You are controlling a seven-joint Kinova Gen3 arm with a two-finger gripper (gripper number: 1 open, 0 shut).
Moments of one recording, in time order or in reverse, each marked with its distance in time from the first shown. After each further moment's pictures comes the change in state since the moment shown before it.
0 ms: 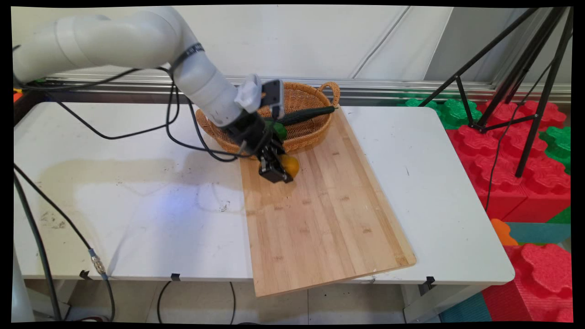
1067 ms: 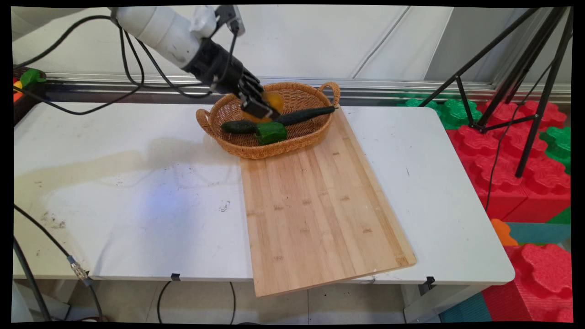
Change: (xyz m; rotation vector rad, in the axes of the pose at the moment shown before) arm -0.017 -0.050 -0.106 0.141 0.184 -0.184
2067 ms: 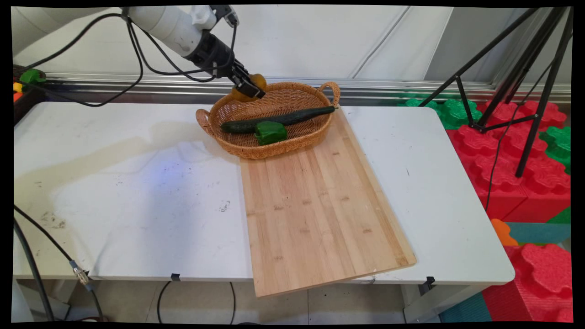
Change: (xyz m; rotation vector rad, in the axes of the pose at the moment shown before) arm -0.021 -0.087 0.022 0.166 -0.047 -0.091
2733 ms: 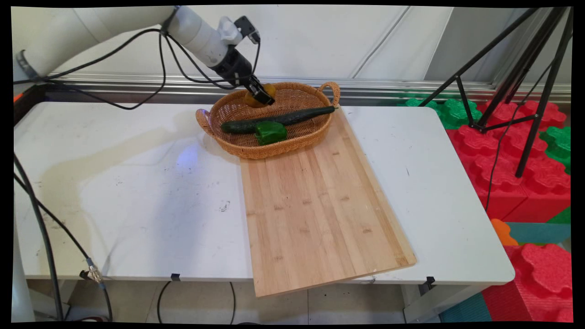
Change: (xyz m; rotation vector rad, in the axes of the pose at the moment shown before) arm 0.006 -0.032 0.080 0.018 -0.066 -0.020
